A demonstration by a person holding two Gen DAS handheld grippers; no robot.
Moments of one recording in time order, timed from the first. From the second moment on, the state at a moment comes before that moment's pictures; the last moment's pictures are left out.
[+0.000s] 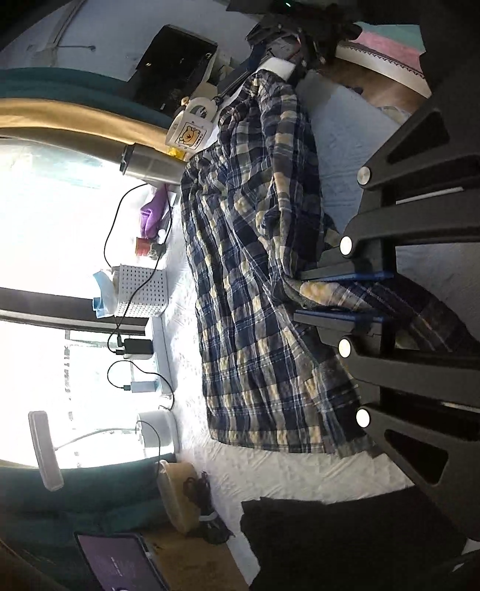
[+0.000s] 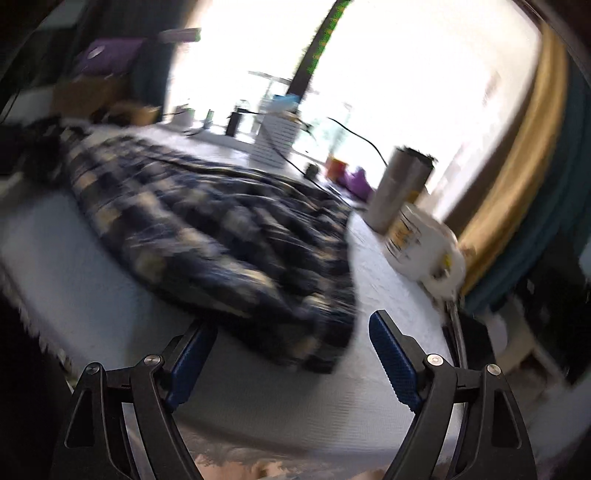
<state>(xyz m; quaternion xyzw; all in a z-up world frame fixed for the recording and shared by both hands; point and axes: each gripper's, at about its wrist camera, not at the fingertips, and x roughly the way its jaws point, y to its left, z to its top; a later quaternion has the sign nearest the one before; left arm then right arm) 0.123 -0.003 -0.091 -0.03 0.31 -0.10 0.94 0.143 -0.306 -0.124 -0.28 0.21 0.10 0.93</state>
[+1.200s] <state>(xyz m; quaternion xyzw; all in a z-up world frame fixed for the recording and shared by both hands) 0.097 -0.027 -0.146 0.15 0.30 -0.06 0.94 0.211 -0.307 0.011 -0.10 0.20 0.13 0.96</state>
